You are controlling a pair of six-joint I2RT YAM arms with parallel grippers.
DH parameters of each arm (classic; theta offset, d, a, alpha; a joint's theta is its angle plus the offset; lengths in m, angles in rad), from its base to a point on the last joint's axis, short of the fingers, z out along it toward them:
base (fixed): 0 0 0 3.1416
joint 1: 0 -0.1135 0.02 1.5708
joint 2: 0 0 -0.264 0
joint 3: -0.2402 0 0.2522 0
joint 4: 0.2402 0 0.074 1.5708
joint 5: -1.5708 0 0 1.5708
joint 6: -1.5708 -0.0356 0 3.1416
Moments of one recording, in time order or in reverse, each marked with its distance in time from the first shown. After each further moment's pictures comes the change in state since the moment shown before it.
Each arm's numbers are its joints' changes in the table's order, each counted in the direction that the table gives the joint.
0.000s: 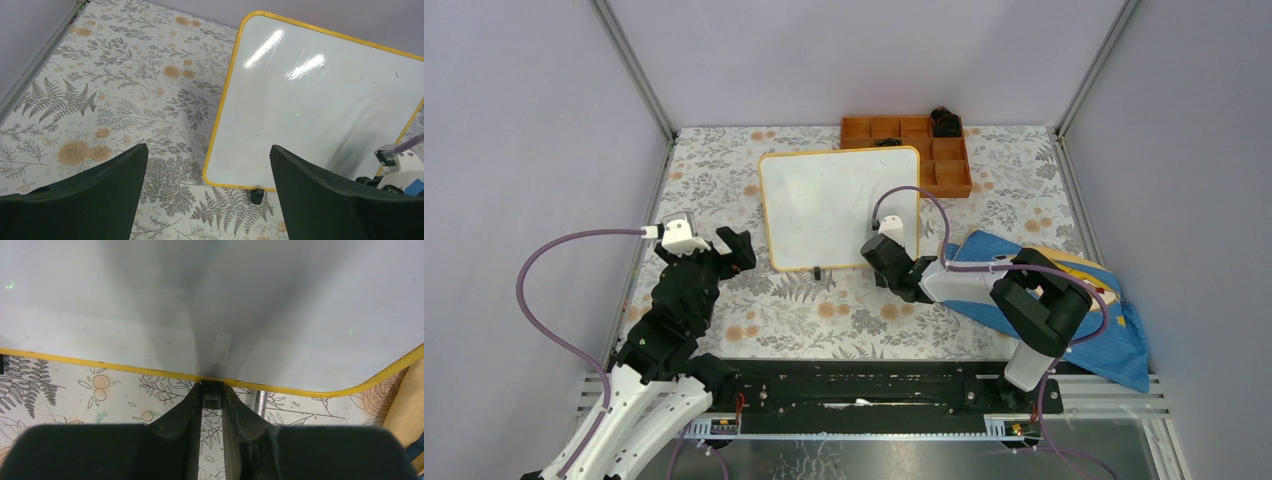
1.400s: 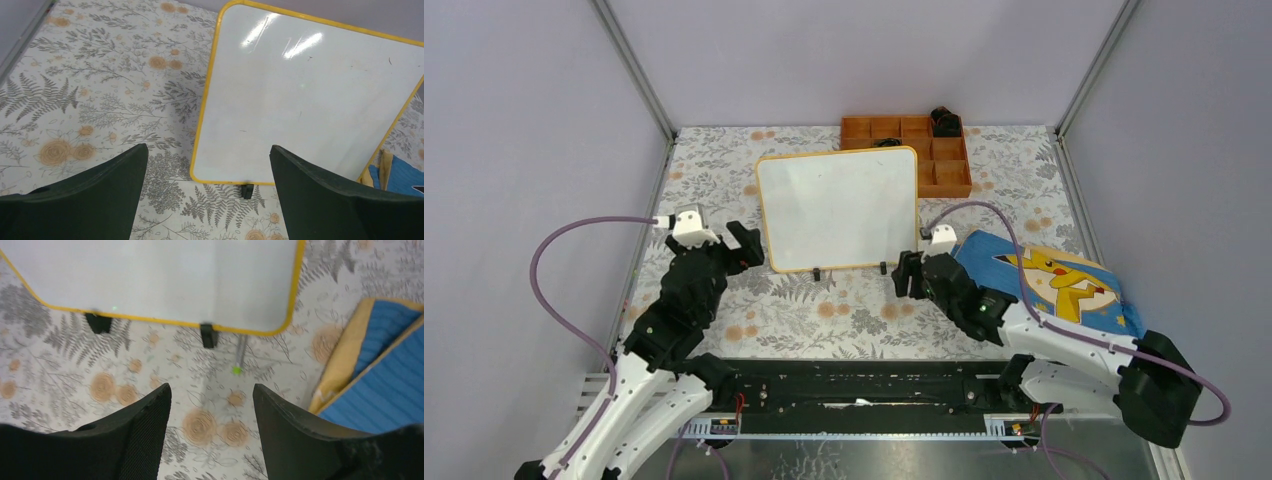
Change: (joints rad) left arm 0.000 0.060 -0.016 -0.005 -0.048 0.019; right arm -0.005 -0.628 0.287 0.006 0.082 0.005
